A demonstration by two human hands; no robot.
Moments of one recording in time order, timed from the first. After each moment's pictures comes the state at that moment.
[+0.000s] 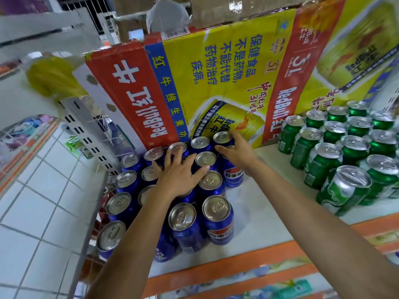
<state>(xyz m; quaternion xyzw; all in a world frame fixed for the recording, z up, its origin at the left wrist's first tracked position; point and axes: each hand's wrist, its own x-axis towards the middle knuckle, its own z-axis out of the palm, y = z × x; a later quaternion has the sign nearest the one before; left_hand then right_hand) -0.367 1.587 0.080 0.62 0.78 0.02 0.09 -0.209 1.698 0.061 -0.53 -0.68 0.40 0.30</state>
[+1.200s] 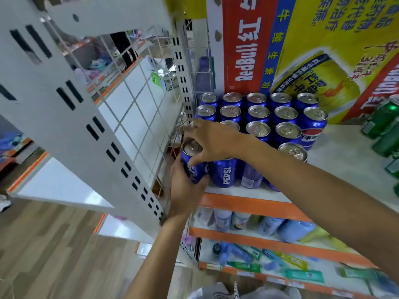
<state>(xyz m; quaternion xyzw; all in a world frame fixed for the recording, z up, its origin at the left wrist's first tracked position) -0.395 1.375 -0.007 0.33 0.76 0.55 0.14 -0.346 1.503 0.110 -0.07 -1.00 0.06 0.01</state>
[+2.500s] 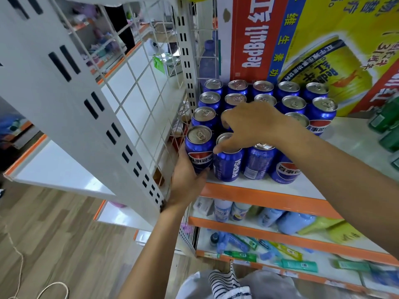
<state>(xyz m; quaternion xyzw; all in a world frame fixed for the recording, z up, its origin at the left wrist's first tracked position) -0.398 1.375 -0.008 0.36 0.78 0.48 0.16 -0.306 1.517 0.133 -0.18 -0.98 -0.04 -0.05</state>
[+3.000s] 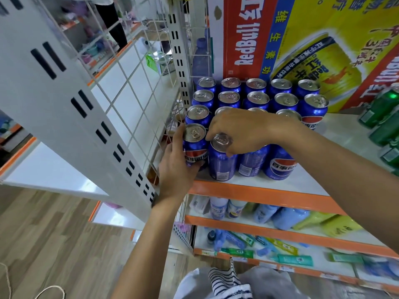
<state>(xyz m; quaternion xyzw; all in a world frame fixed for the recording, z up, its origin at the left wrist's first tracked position) -0.398 1.373 0.017 0.39 0.84 0.38 0.00 -0.301 1.518 0.130 -0.05 -0.99 0.08 -0.11</state>
